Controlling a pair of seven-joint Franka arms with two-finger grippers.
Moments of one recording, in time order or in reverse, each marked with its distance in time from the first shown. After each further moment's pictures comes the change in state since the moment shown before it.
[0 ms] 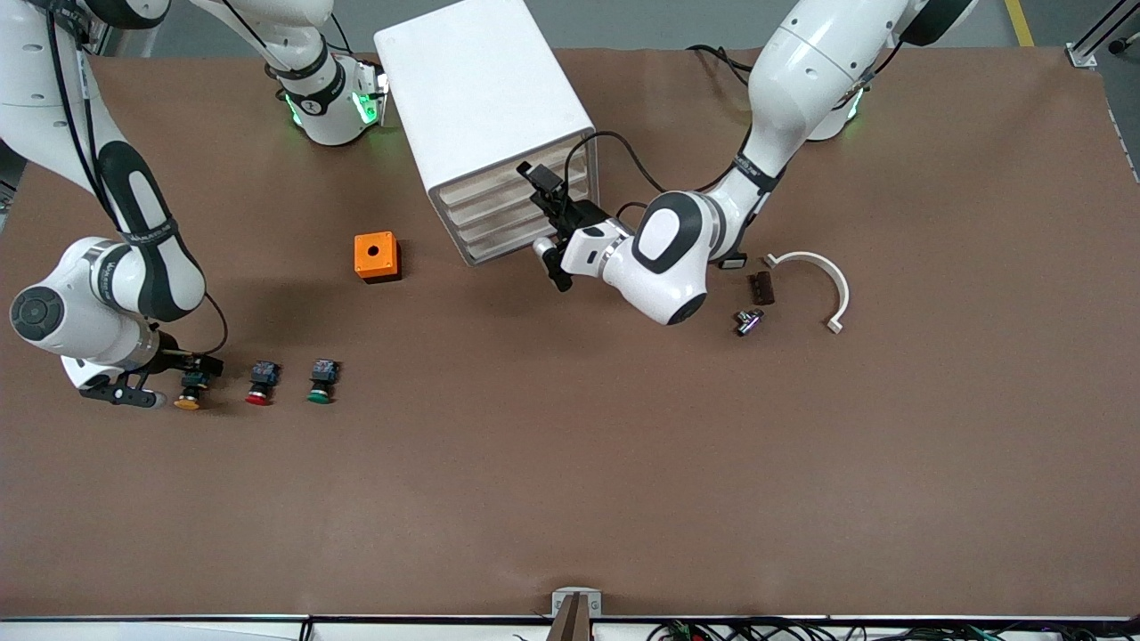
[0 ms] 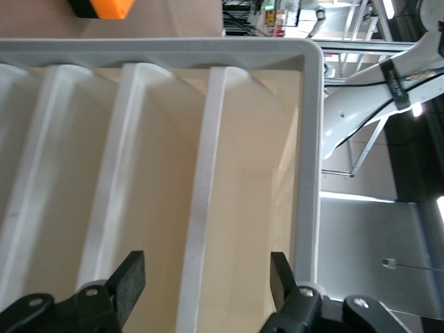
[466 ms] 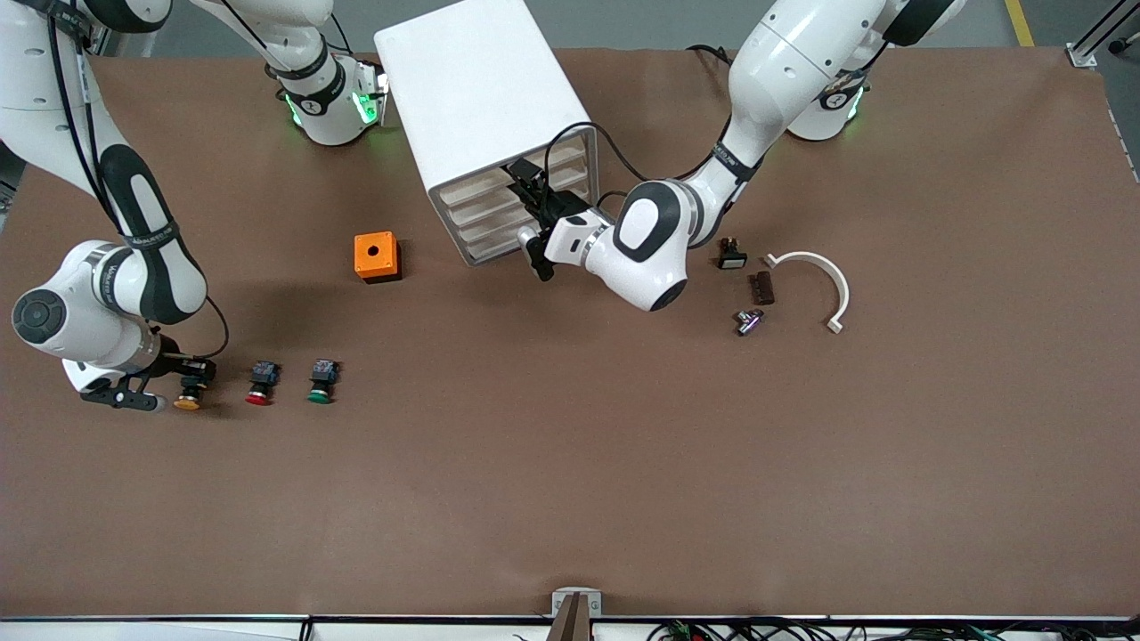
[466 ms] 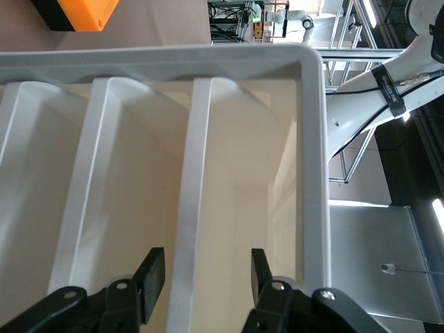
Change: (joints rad) left arm -0.044 0.007 -0.001 -0.007 -0.062 0.053 0.059; right arm 0.000 0.007 0.005 0.019 0.000 0.006 0.000
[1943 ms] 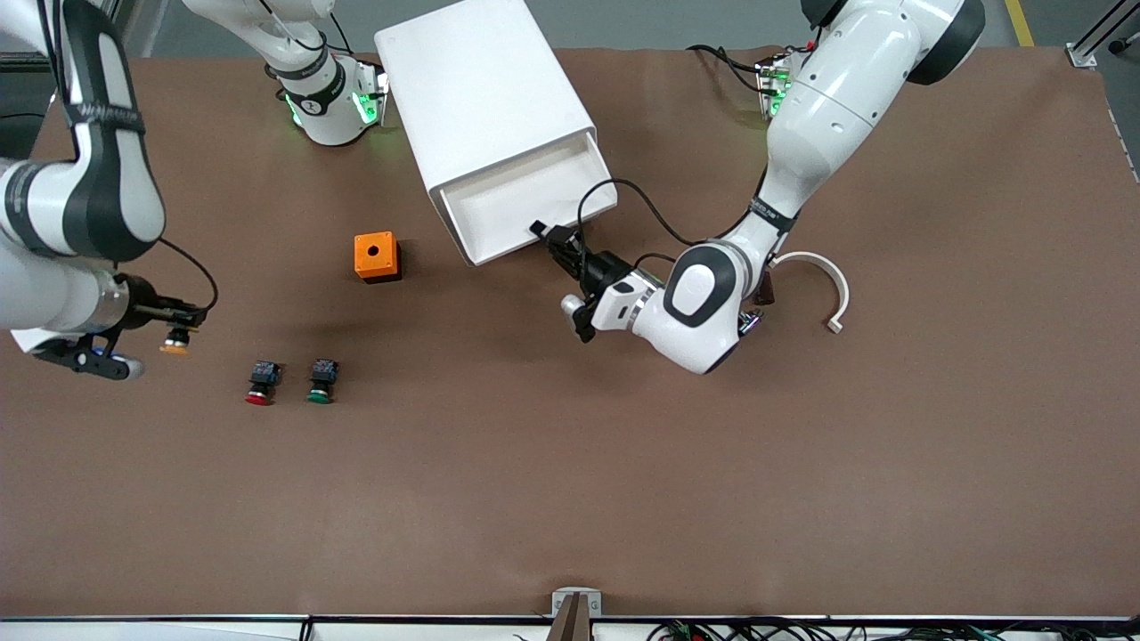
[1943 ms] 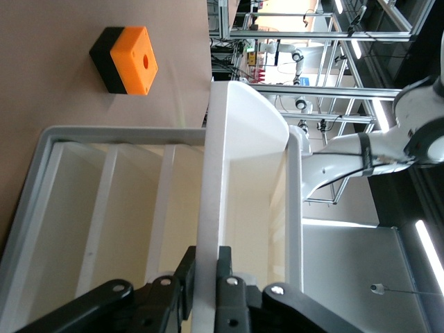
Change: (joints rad) left arm 0.152 0.134 0.032 0.193 0.065 -0.121 -0.059; right arm 0.231 -0.380 0.023 0.158 0.003 -0.810 0.371
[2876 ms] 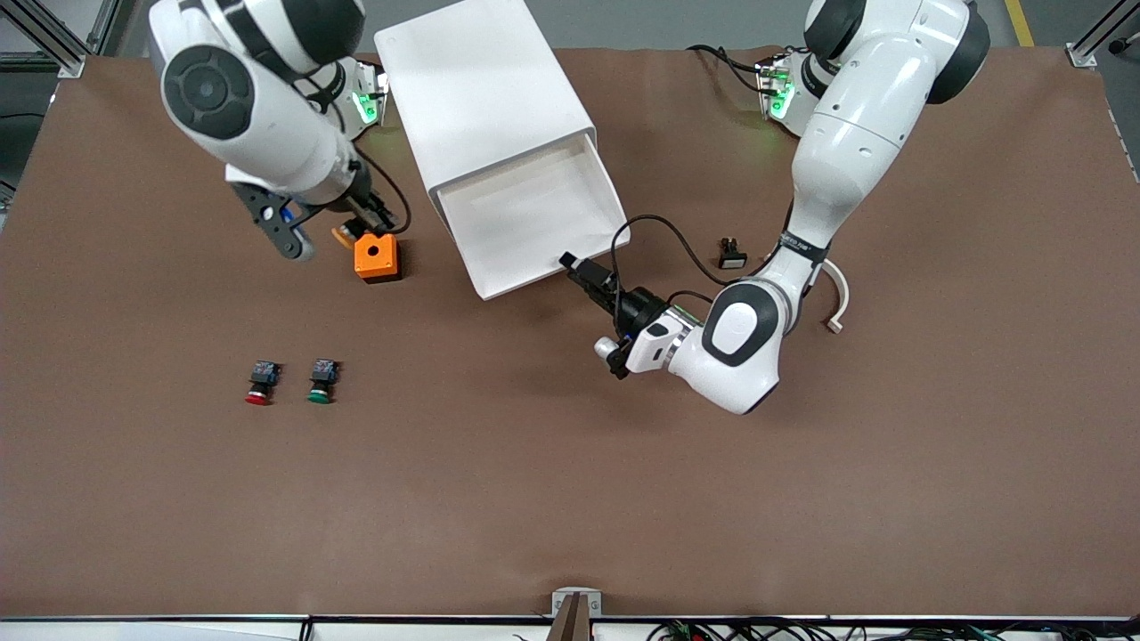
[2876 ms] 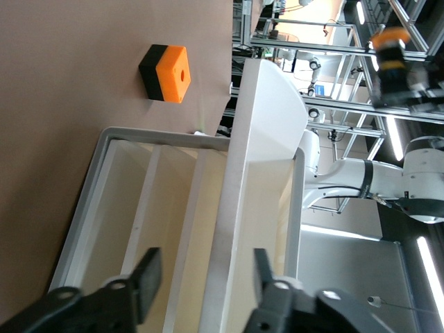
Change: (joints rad) left arm 0.040 0.056 0.075 0.136 0.070 -0.098 -0.131; right arm 0.522 -0.138 0.011 0.096 0.232 -0.150 1.151
